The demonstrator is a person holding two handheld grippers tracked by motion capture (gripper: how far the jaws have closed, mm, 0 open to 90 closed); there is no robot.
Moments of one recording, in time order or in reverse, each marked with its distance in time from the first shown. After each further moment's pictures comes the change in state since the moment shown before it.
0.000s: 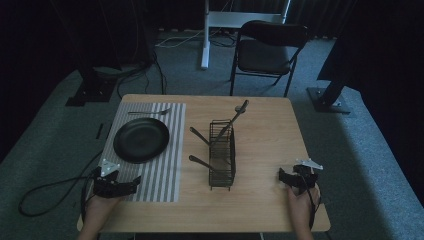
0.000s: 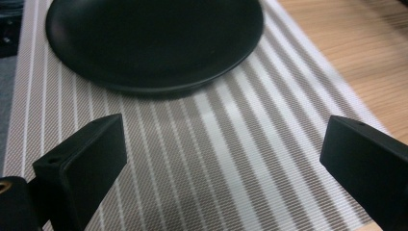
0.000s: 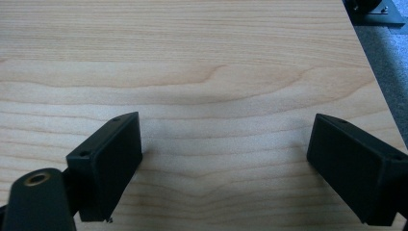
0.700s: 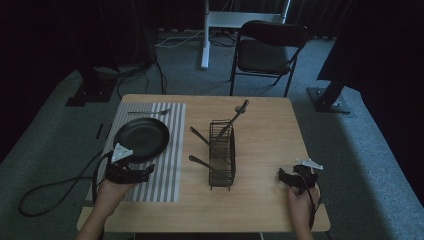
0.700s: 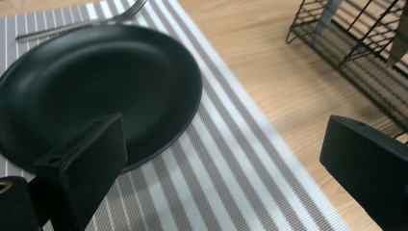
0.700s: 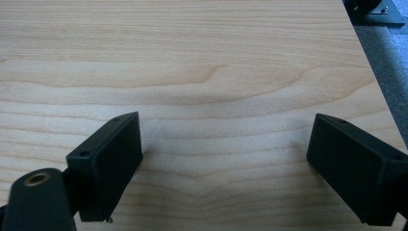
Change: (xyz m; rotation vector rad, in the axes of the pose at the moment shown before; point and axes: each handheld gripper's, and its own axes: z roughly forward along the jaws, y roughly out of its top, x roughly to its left) left arm -0.027 0.055 -0.003 -0.053 -0.116 0.063; right arm 0.000 0.000 0.000 -0.001 0.000 -0.001
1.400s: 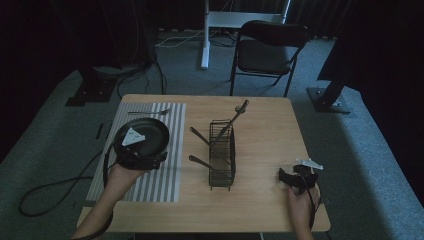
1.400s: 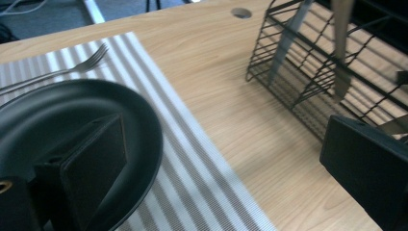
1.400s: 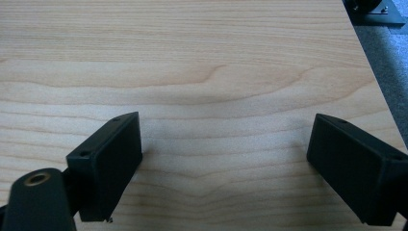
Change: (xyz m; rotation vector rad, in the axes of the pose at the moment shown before) left arm -0.020 0.053 0.005 -0.031 -0.096 0.059; right arm 0.000 0.000 0.000 0.000 0.000 0.000
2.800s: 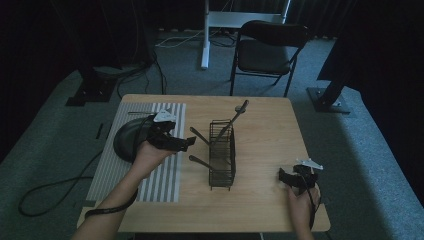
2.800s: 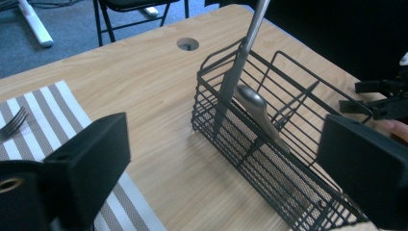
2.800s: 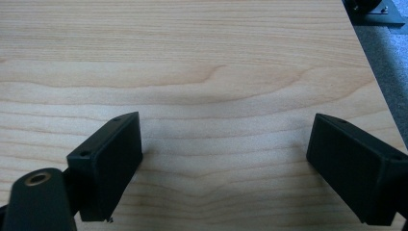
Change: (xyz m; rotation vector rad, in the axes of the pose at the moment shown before) left arm -0.036 0.071 0.046 -0.001 -0.147 0.048; right arm 0.000 0.000 0.000 -0.002 0.000 0.000
